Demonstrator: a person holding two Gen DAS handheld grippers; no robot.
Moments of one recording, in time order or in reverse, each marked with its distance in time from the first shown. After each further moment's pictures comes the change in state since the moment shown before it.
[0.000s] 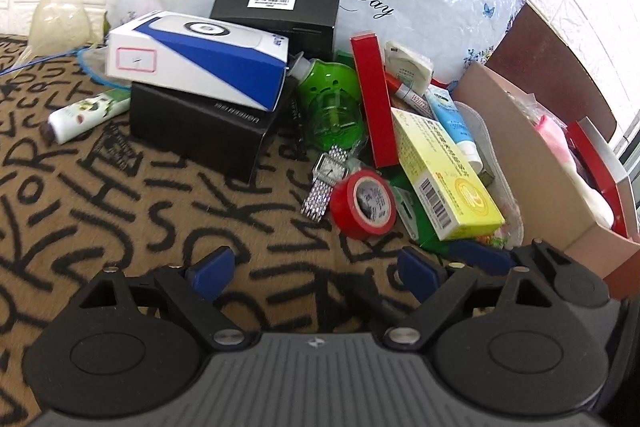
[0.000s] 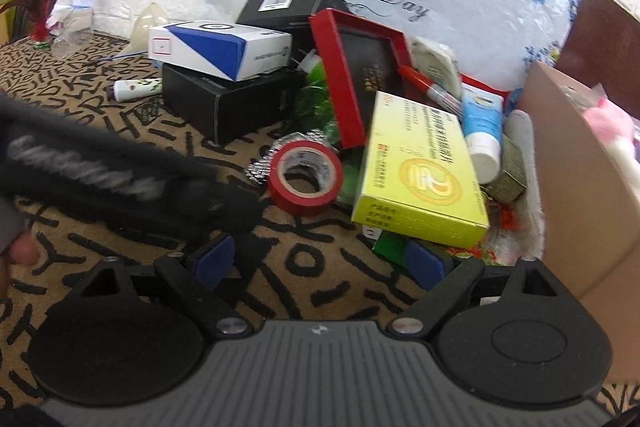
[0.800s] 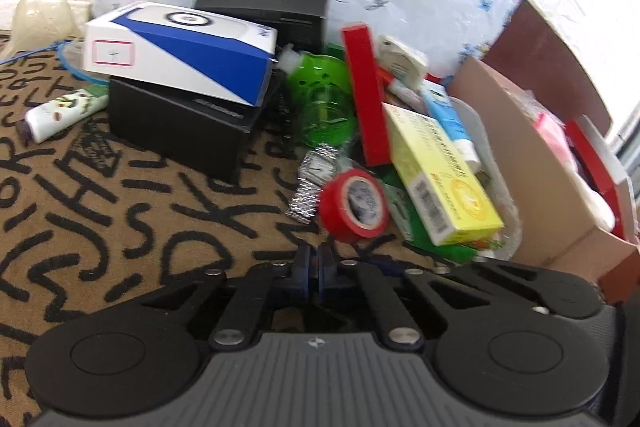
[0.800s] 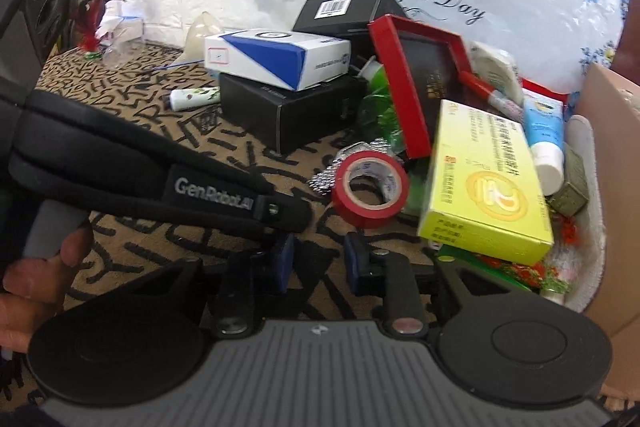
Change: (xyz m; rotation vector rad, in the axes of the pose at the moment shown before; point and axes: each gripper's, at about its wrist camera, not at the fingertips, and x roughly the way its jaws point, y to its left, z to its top) left arm 0.009 0.000 0.004 -0.006 0.024 -0.016; right arm 0.001 0.007 0.006 0.016 -0.011 0.171
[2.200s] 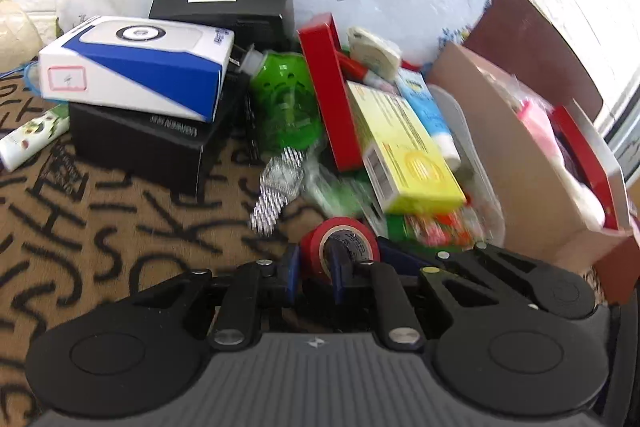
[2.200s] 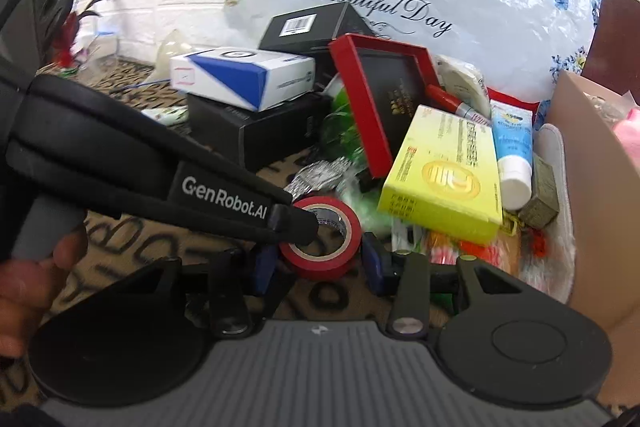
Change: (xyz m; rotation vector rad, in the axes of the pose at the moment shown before) left arm -0.002 -0.024 0.007 0.059 0.057 -0.030; right arm -0.001 -0.005 0.002 0.018 -0.035 -0.045
